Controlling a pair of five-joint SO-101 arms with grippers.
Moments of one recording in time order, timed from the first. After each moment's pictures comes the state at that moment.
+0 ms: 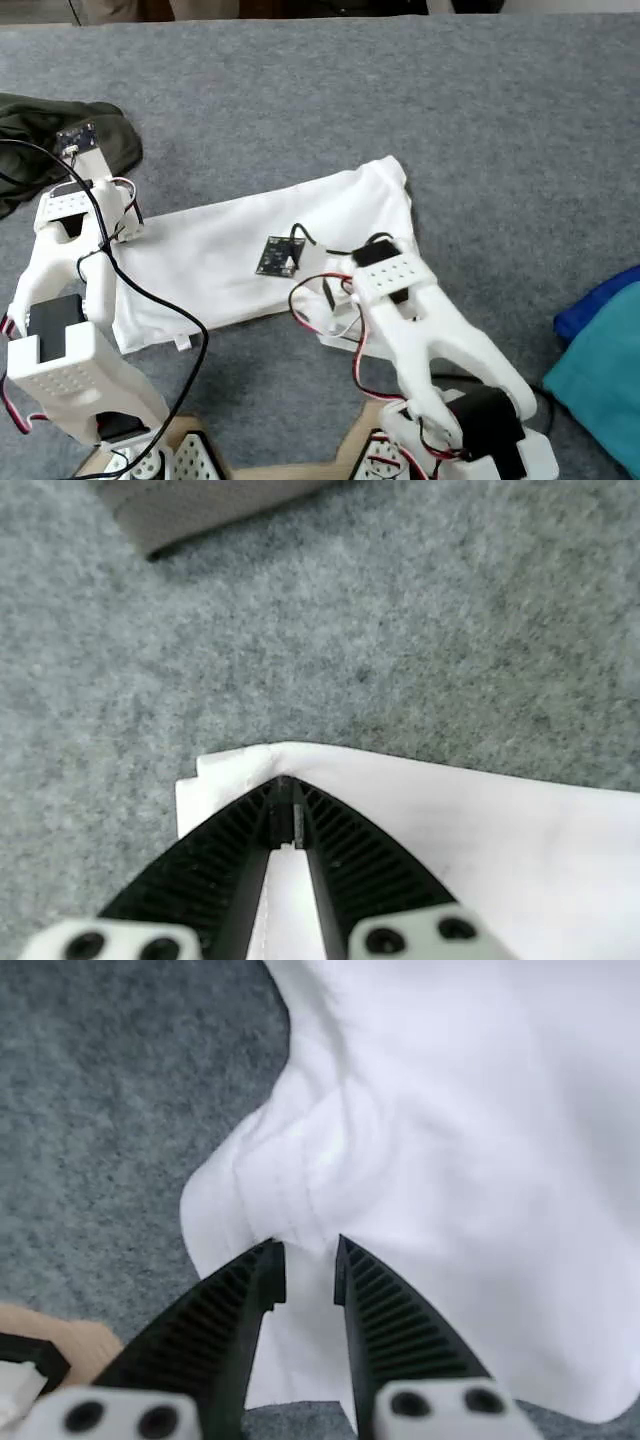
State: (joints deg) left arm -20.4 12.0 22.5 45.5 -4.9; right arm -25.7 -16.0 53.8 61.1 39.9
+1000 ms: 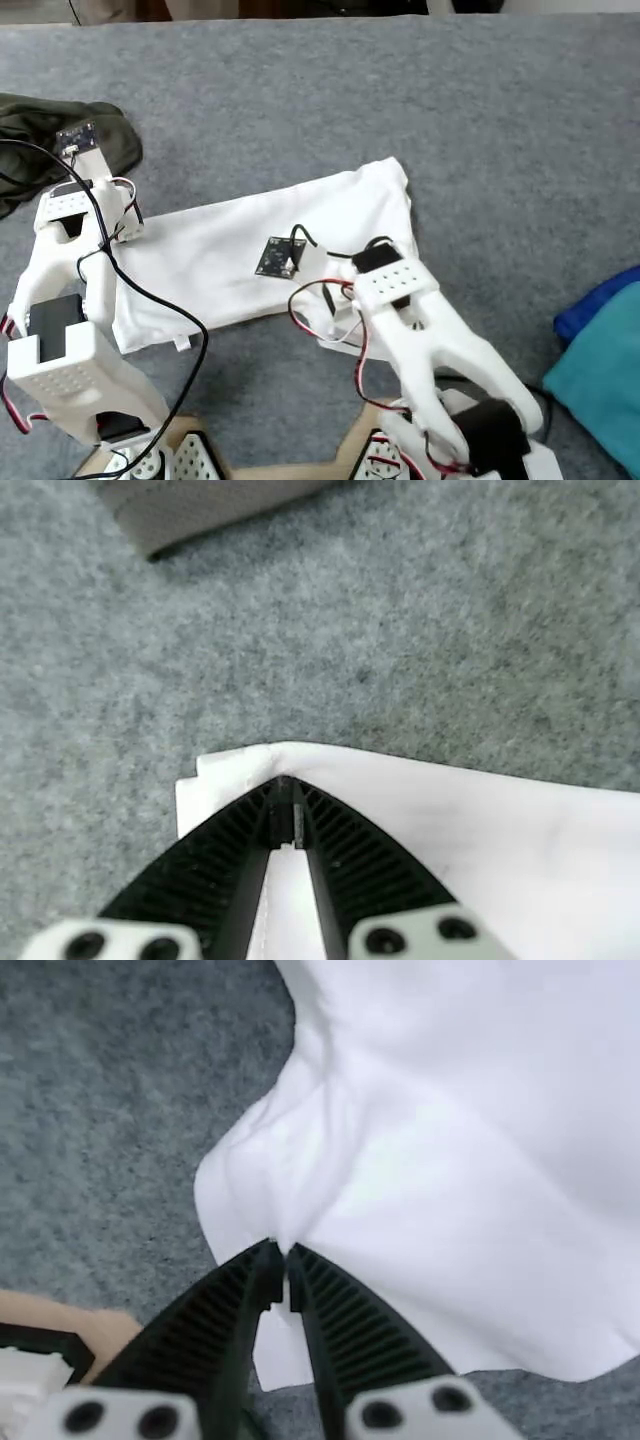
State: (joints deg) left arm -20.5 12.0 22.5 45.5 -4.9; right arm -25.8 -21.8 54.7 64.9 37.4
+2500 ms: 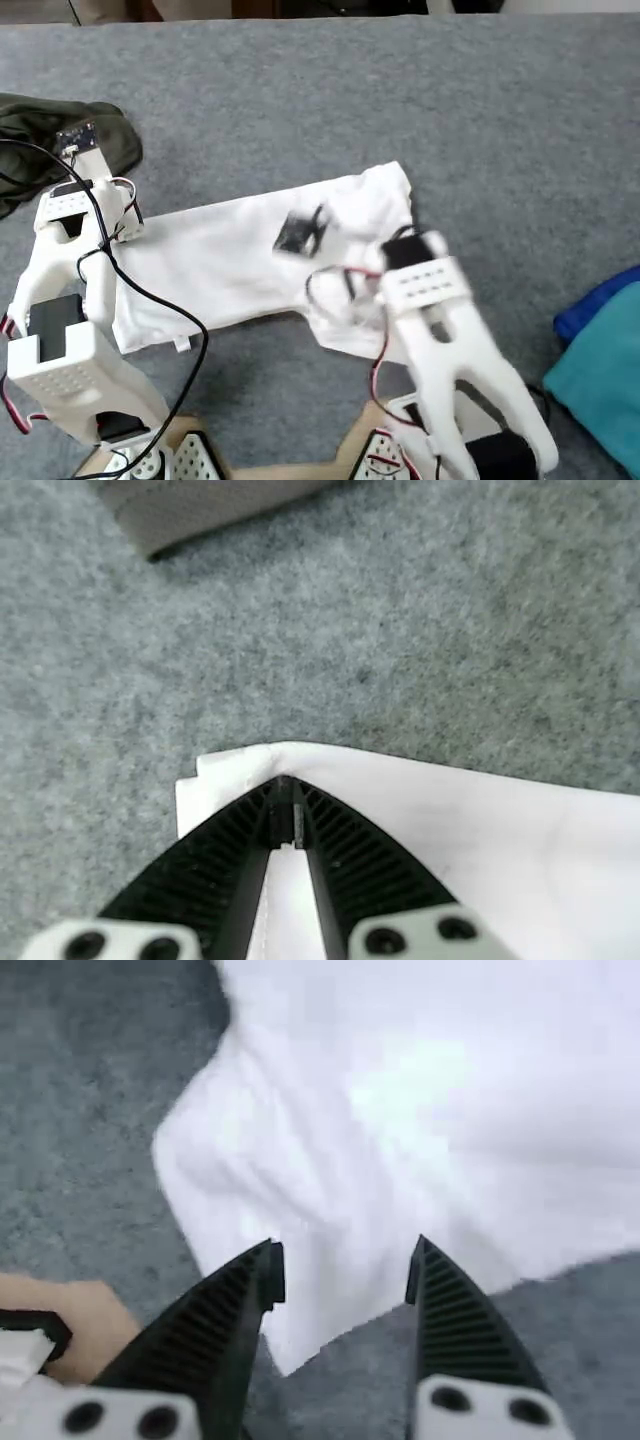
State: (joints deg) left arm -20.5 12.0 22.5 45.5 -4.9; right arm -18.1 -29.6 46.4 72.4 39.4
